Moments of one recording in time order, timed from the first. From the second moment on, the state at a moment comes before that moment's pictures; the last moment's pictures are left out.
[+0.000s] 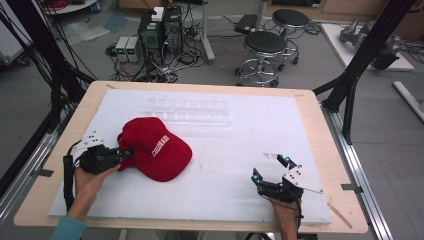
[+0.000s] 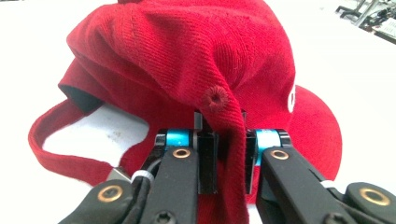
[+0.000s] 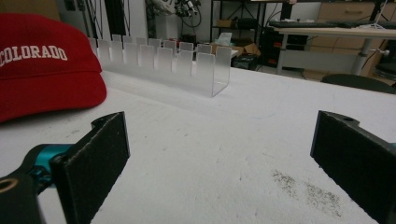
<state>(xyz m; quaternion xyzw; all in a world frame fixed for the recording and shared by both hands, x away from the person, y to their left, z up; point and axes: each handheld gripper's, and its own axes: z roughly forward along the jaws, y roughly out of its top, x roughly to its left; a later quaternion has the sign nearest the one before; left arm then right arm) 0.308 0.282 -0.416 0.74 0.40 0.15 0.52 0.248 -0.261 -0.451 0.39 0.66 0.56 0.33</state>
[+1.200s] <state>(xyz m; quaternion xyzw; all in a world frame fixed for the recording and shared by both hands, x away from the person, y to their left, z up) 0.302 0.239 -0.347 0.75 0.34 0.18 0.55 0.252 -0.254 -0.447 0.38 0.68 0.54 0.33</state>
